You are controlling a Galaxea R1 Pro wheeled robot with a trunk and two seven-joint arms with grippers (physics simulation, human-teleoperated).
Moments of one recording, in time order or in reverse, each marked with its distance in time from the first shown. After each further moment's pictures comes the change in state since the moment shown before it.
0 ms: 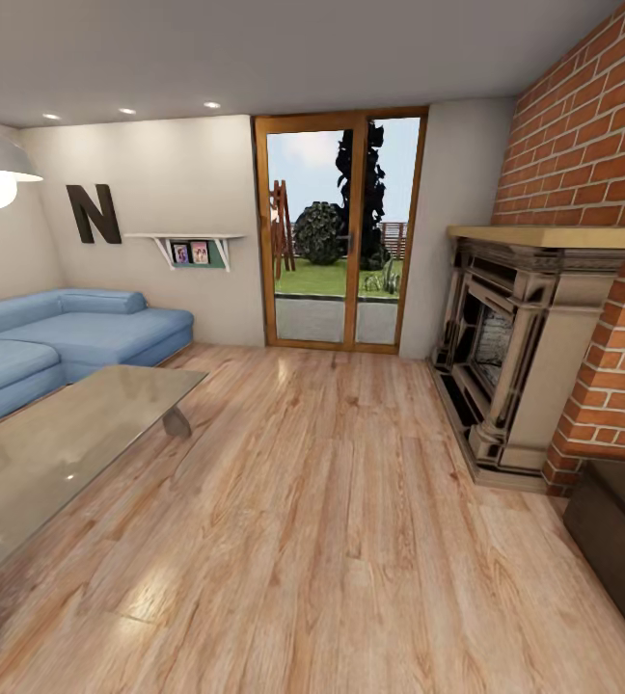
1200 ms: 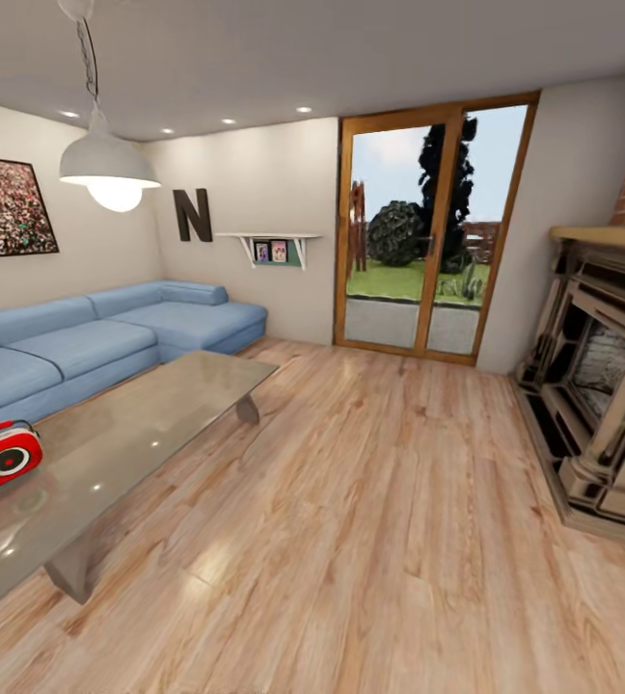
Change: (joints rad) left arm 0.000 -0.002 0.002 0.000 0.001 -0.001 0.000; right arm 0.000 0.001 0.234 0.000 -0.003 -0.017 0.000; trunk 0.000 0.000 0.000
